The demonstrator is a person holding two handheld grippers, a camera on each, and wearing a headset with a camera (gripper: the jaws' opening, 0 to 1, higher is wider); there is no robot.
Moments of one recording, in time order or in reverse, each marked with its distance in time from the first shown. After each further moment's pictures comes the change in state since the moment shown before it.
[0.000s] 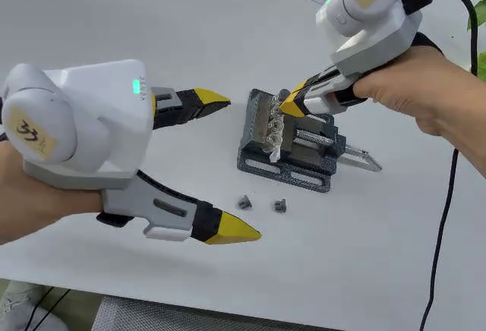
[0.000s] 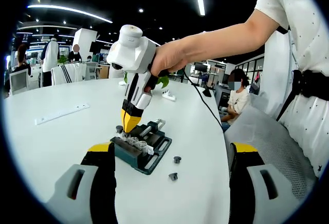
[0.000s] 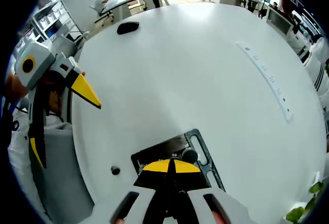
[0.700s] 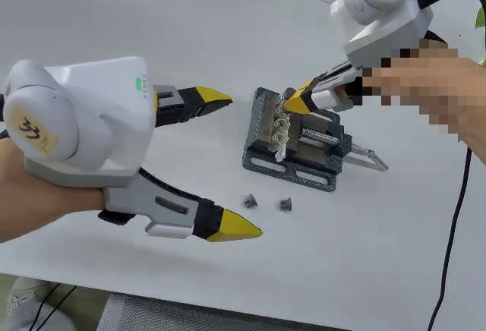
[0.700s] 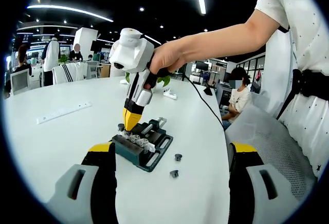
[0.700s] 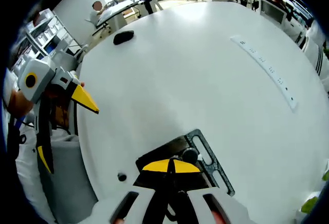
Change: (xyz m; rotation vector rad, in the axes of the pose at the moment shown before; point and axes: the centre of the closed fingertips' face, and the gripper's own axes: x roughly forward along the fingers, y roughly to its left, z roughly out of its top) left arm -0.005 0.001 -0.001 0.001 0.013 0.011; right arm 0.000 0.000 -0.001 0.124 -0.061 0.071
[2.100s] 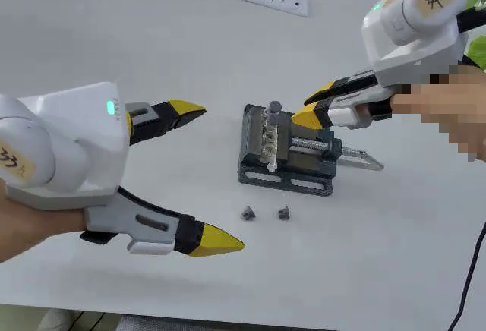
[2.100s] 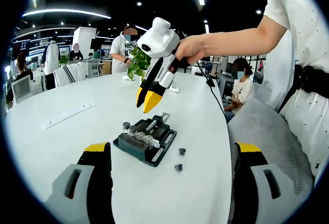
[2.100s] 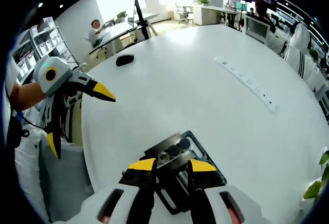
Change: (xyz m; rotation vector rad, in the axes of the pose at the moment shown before) left arm -0.010 0.001 0.002 0.051 0.080 0.035; right arm -0.052 0.003 -0.014 -0.012 -0.211 -0.070
